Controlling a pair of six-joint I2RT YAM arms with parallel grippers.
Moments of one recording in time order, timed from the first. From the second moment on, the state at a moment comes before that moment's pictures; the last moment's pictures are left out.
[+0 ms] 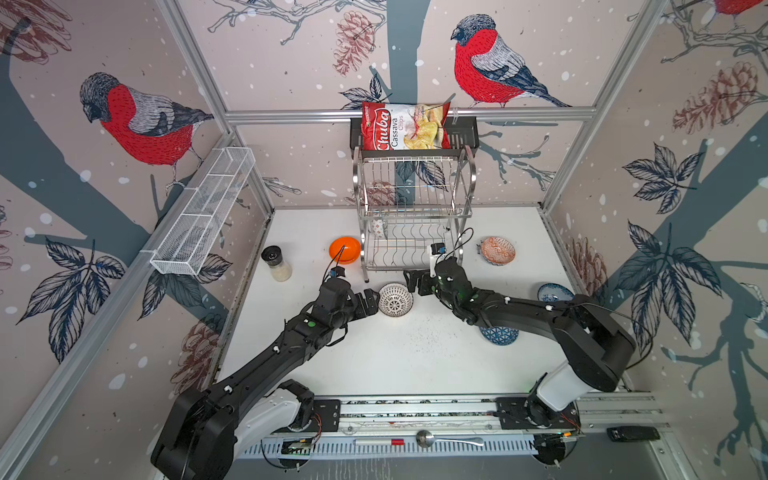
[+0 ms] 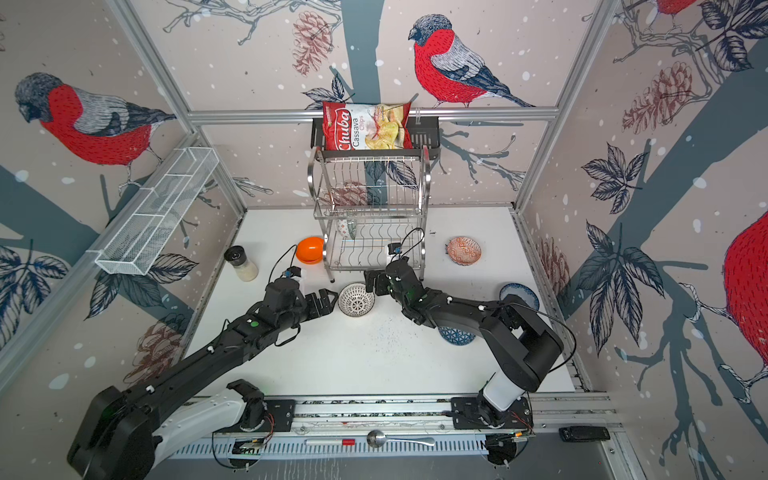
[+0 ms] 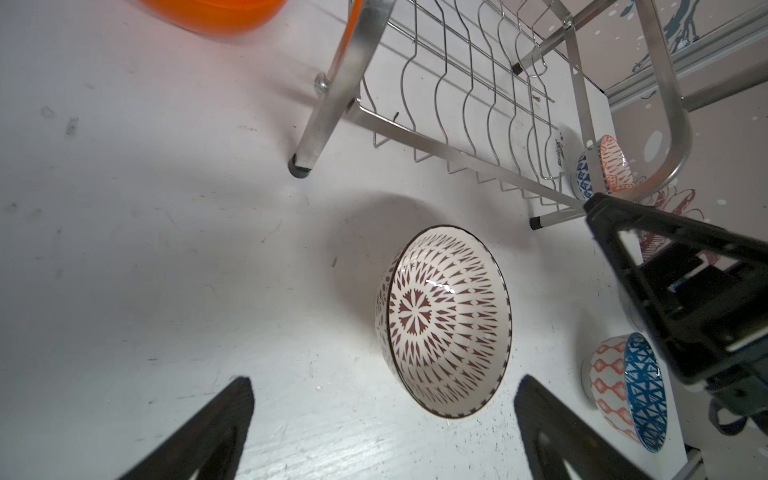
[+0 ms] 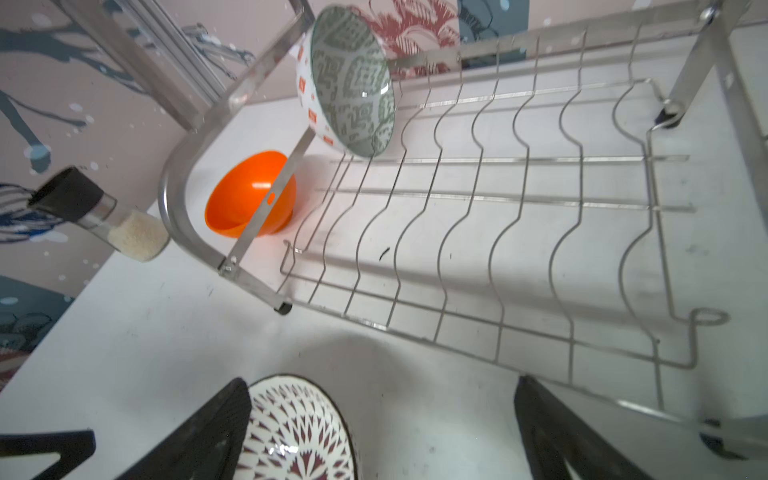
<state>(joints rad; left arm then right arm) -0.50 1.03 0.50 -0.16 0.09 -0.71 0.83 1.62 0.81 0.29 0.17 0.44</state>
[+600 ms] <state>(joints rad) -0.50 1.00 0.43 -0.10 0.13 -0.73 0.89 1.82 0.96 0.10 0.18 0.44</state>
